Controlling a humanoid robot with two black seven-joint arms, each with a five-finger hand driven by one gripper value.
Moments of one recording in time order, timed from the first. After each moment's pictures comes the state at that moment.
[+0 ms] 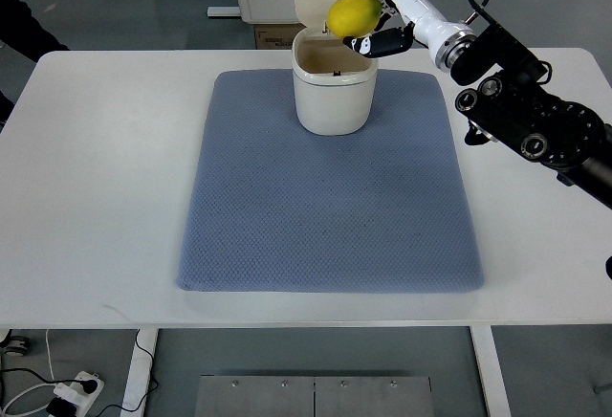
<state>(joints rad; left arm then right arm) -0.02 0.00 -0.11 -0.27 -0.07 0.19 -0.41 1.19 -0.13 0.37 0.70 -1.08 -0.17 0.12</state>
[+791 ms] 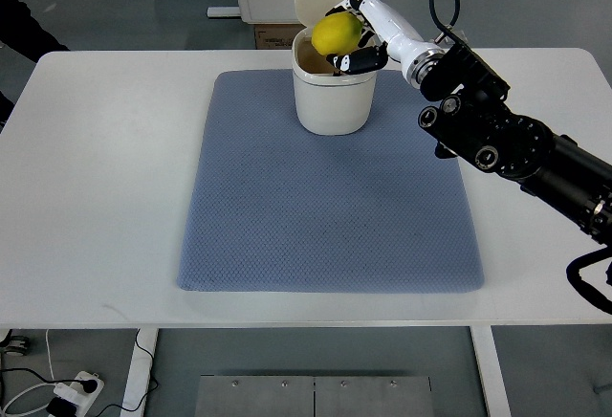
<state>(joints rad) -0.02 0.00 -0.11 -0.27 -0.07 0.19 -0.41 1.19 0.00 0.30 0.54 -1.07 -0.23 0.13</state>
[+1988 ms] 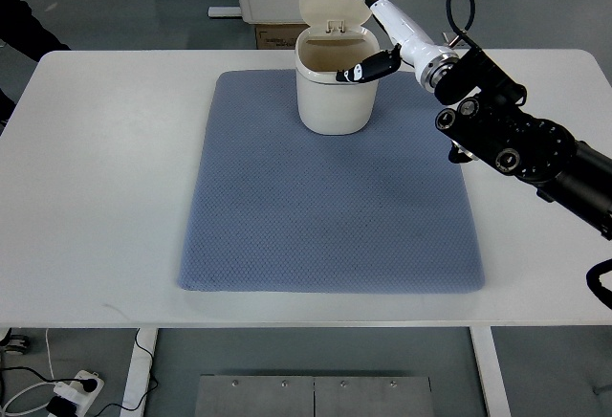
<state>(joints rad) -0.02 0.00 -0.11 -0.27 -0.07 0.19 -0.41 1.16 -0.08 0.31 0.64 -1.04 -0.22 0.15</state>
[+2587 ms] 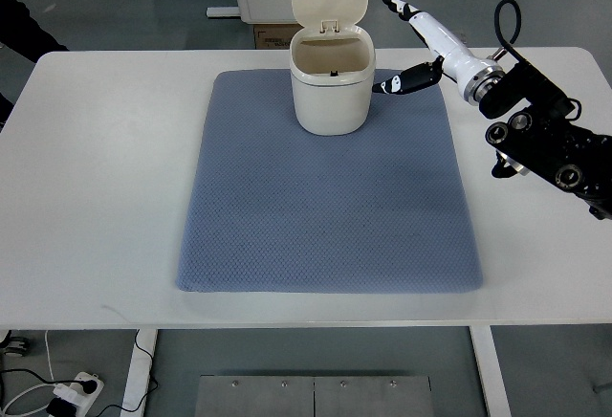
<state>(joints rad) -0.02 0.00 -0.11 -0.27 -0.07 0.19 -0.41 1.06 -0.28 0.35 0.85 -1.01 -0.22 0.14</state>
